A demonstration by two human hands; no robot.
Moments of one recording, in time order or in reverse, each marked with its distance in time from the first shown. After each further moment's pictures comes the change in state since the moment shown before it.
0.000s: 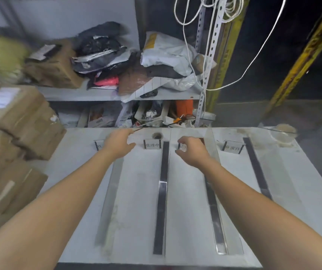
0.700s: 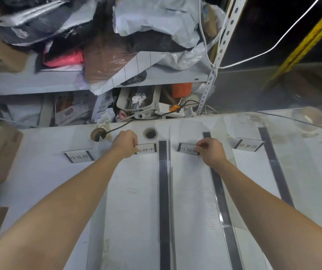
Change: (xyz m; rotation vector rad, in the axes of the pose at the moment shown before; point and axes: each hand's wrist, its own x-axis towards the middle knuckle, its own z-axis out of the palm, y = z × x) left_hand 0.173 -0.010 0.108 -0.157 -0.313 -0.091; right_hand 0.134 0.113 0.060 0.304 0.065 0.446
